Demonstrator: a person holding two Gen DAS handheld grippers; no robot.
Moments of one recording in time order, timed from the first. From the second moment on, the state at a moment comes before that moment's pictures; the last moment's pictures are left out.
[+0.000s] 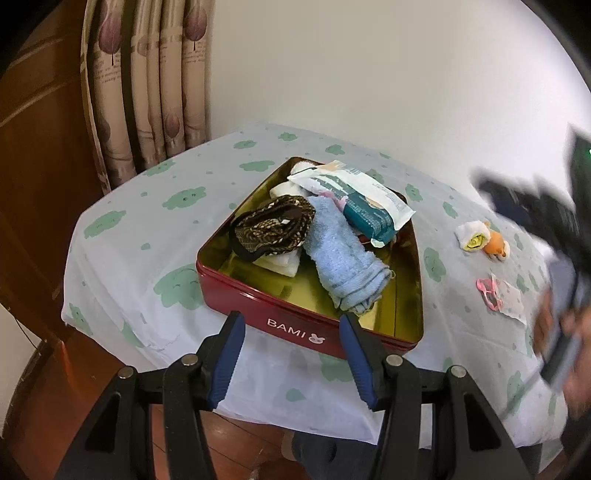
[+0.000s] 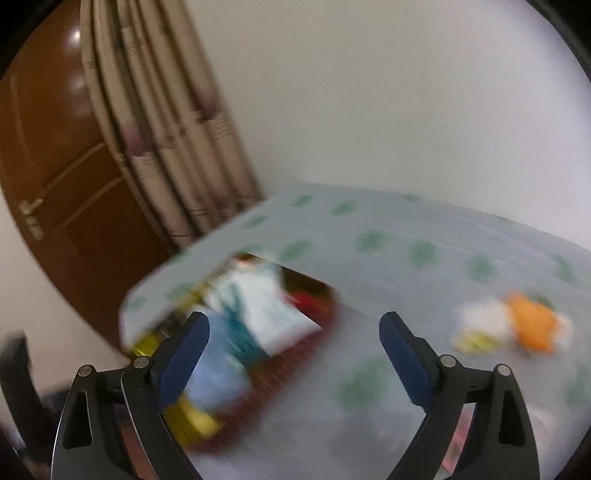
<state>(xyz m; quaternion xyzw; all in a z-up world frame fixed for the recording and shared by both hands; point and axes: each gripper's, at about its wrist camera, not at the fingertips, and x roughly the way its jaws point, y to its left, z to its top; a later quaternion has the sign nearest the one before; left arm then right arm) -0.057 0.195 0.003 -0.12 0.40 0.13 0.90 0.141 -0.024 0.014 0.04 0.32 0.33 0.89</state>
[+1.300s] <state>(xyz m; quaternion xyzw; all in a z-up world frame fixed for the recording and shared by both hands) 0.001 0.039 0.000 0.03 0.44 0.03 0.90 0.131 -0.293 -0.110 0.06 0.46 -0.01 0.89</state>
